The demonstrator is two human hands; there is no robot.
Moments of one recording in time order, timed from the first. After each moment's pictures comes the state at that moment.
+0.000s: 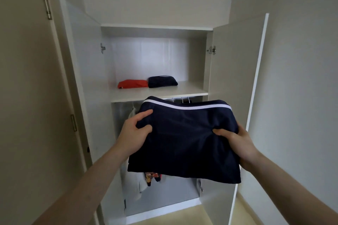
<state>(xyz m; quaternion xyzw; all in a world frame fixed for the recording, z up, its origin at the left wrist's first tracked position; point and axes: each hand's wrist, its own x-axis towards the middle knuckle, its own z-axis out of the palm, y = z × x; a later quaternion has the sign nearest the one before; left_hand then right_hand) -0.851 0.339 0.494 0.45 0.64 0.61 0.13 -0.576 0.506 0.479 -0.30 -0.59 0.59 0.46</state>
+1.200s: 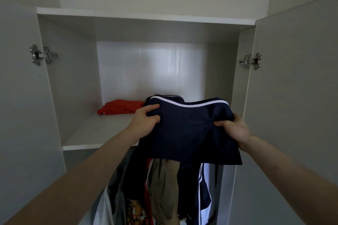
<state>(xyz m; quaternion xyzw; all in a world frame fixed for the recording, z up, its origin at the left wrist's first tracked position) -1.112 0.801 0.548 0.40 0.68 0.60 0.10 -0.875 1.004 0.528 -0.36 -0.65 0.52 0.42</state>
